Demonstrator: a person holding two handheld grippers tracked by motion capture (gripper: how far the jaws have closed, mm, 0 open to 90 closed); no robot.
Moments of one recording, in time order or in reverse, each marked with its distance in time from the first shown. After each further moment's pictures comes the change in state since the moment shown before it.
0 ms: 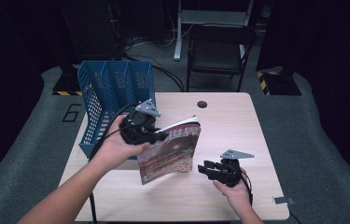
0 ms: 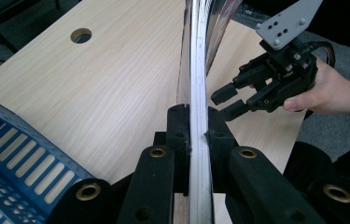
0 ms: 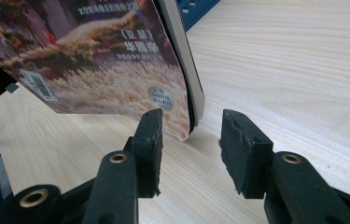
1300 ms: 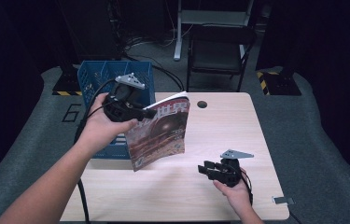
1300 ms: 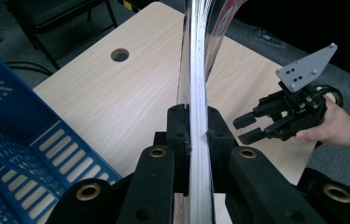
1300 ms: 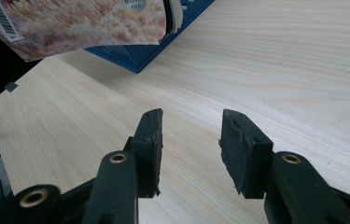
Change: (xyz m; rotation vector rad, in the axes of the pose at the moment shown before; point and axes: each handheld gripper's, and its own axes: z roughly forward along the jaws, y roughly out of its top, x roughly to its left) left arm 0.029 0.027 -0.047 -0.053 0.073 -0.068; right arm -0.001 -0.001 0.001 0.010 0.002 0.012
